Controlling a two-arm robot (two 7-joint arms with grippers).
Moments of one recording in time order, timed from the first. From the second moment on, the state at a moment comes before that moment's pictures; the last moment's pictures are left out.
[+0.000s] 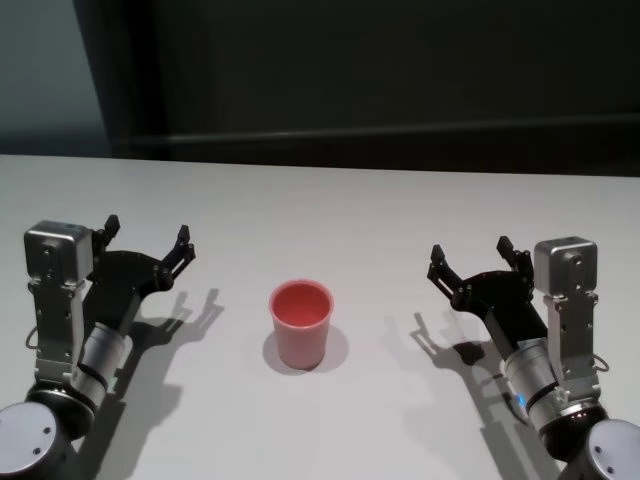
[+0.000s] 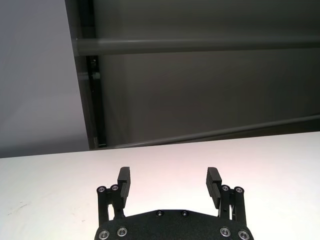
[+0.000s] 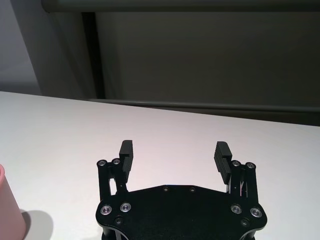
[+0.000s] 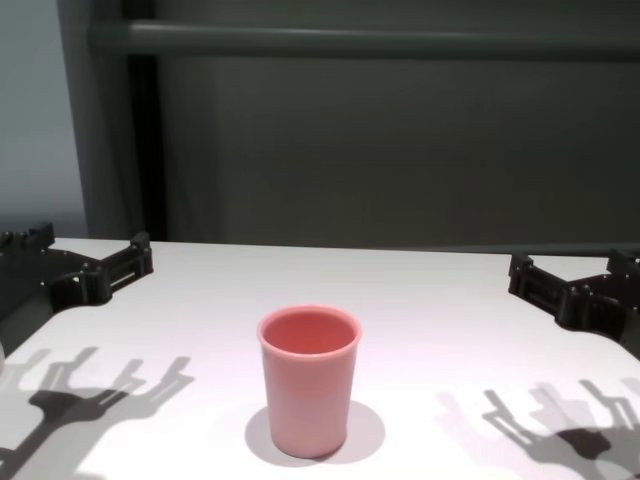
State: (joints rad) left arm 0.01 0.22 0.15 -1.53 -0.14 -0.08 -0.05; right arm -0.06 0.16 -0.26 -1.64 0.19 -0.04 -0.06
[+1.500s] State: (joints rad) left arm 0.01 0.22 0.15 -1.53 -0.14 -0.08 -0.05; right arm -0.06 0.16 -0.26 -1.64 0.19 -0.04 -0.06
